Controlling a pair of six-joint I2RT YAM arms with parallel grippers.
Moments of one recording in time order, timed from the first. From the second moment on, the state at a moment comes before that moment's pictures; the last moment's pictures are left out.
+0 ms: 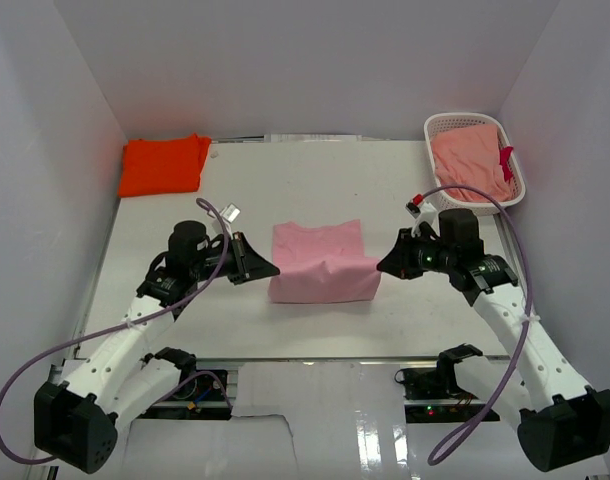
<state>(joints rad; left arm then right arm) -0.35 0.92 0.68 -0.19 0.69 -0.77 0.31 0.94 0.82 -0.56 -0.54 0.24</state>
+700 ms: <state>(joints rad) -0.53 0.70 0.49 -0.25 0.58 -0.88 0.33 0.67 0.67 -0.70 -0.56 0.29</state>
